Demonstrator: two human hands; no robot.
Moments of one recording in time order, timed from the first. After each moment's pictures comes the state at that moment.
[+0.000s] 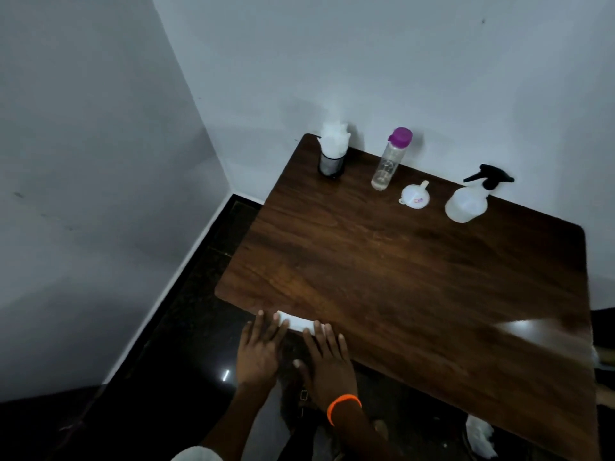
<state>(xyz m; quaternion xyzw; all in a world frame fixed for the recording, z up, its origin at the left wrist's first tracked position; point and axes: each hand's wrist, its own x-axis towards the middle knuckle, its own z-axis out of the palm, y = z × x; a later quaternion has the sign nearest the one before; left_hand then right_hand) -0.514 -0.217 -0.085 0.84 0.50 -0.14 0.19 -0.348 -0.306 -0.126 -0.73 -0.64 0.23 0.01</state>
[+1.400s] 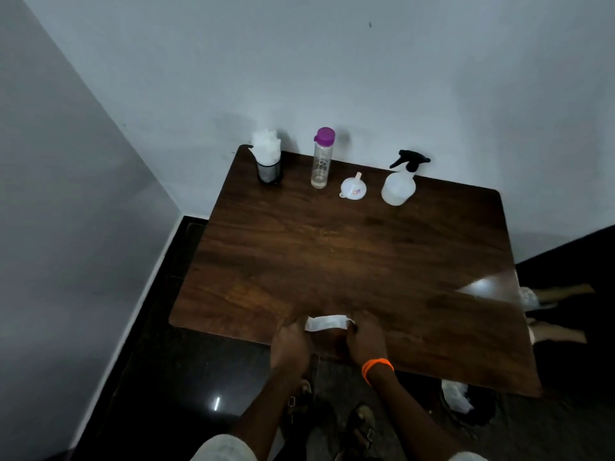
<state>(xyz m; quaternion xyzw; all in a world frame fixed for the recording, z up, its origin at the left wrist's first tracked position) -0.371 -0.237 -0.059 0.77 0.54 0.03 0.34 -0.204 -0.315 -0.100 -0.88 -0.37 0.23 0.18</state>
